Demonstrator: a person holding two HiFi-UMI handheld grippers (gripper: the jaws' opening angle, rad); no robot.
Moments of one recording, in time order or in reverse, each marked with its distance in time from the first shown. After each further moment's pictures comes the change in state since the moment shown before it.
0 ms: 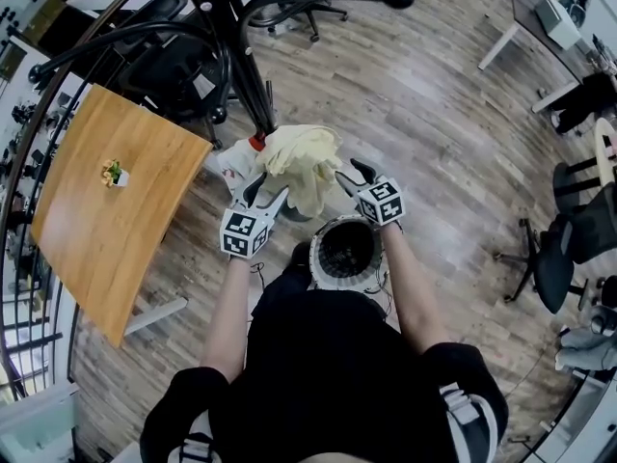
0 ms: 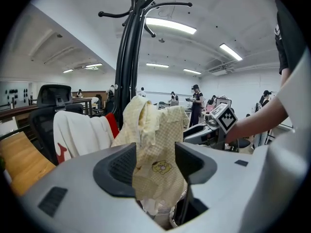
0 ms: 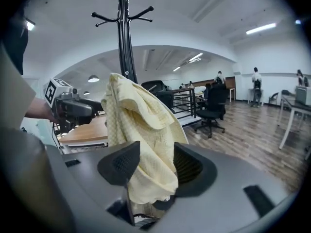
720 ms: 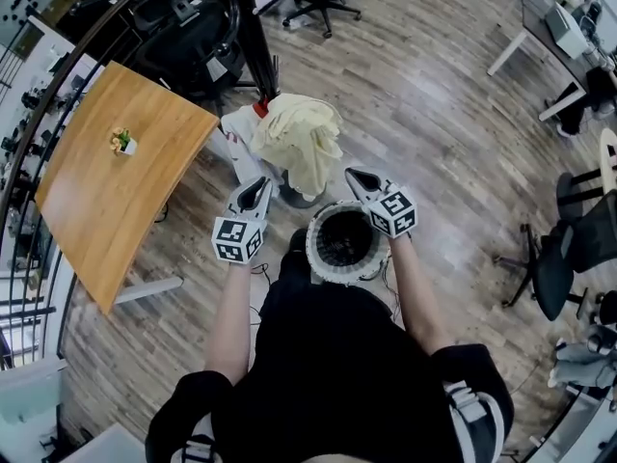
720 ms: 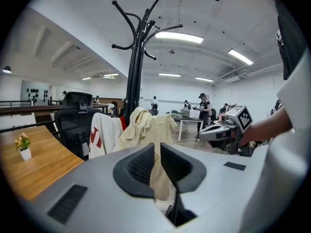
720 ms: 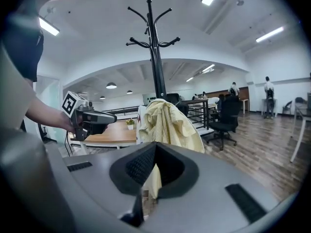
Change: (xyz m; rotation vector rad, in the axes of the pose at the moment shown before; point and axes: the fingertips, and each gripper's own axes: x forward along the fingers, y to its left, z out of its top) left arm -0.088 -0.048 -0.007 -0.062 -0.117 0.168; right arm -0.099 0.077 0.008 -0.103 -0.124 0.129
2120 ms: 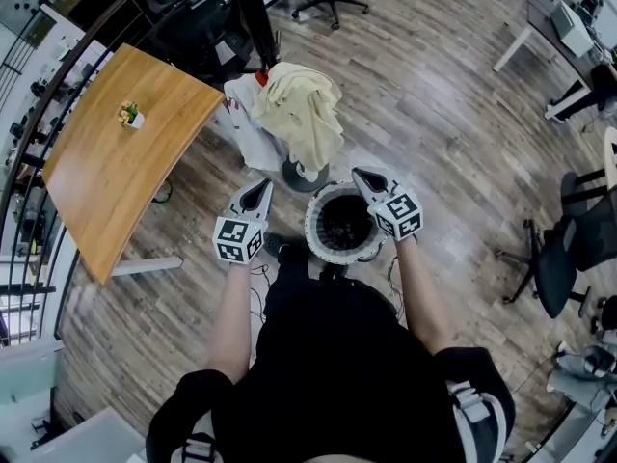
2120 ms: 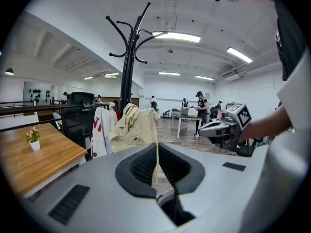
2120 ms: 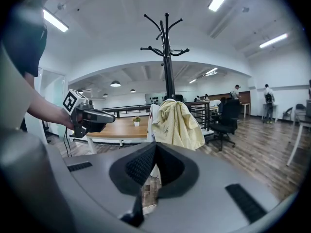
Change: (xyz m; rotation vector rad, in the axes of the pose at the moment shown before) left arm -0.071 -0.061 -0.033 0.001 0.018 0.020; right arm -0.070 0.051 -0.031 -0.054 -0.004 0.006
